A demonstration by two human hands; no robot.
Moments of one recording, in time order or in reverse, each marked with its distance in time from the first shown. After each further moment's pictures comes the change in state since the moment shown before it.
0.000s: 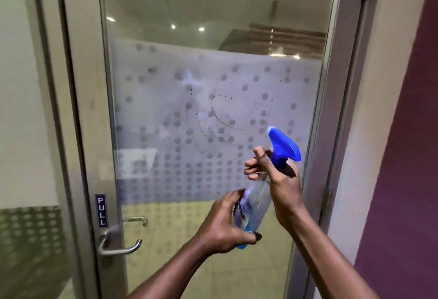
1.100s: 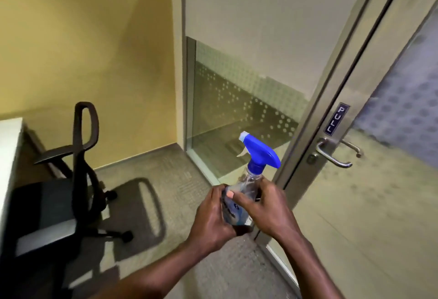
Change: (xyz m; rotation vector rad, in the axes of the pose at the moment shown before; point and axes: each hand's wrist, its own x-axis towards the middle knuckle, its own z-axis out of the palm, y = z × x) left_hand -0.461 -0.078 -0.070 0.178 1.013 -0.802; right_hand -0.343 0.101 0.220 -0.481 -1.267 0.172
